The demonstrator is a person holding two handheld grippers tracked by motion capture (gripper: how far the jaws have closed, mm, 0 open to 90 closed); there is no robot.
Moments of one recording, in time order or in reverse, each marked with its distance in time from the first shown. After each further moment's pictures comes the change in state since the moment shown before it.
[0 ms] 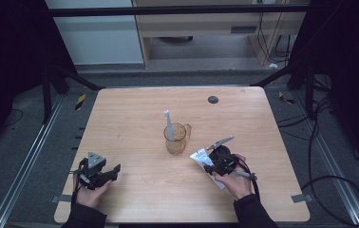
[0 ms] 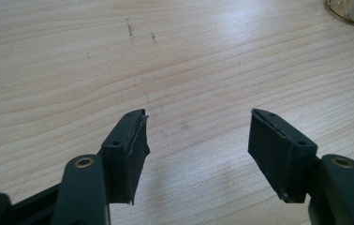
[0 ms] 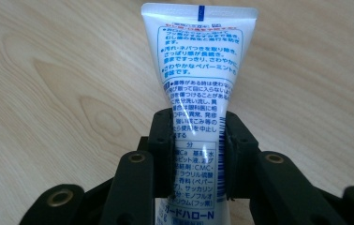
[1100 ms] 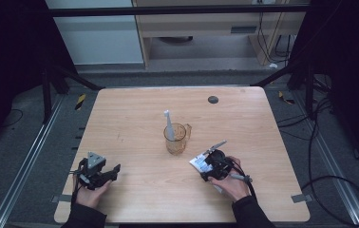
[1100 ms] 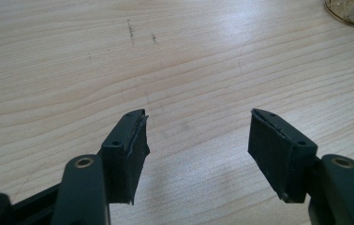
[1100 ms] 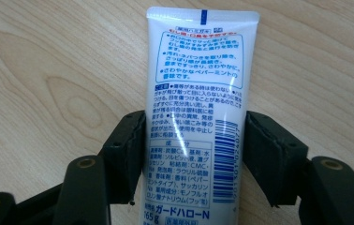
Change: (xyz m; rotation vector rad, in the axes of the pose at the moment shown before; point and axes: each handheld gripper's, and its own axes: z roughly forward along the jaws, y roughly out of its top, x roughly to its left) left arm 0.000 0.000 0.000 -0.004 0.002 -0.001; right arm 0.003 -0.009 0.032 0.103 -0.033 -0.023
